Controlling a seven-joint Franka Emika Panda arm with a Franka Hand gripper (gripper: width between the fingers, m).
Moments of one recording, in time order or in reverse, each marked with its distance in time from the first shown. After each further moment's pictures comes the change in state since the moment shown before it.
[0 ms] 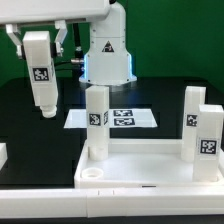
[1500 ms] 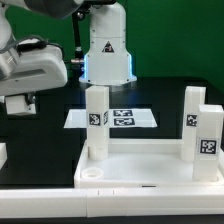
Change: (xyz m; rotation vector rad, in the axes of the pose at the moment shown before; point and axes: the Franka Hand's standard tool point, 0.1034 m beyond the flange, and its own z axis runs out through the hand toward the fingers) arm -0.151 0.057 0.056 0.120 -0.923 0.007
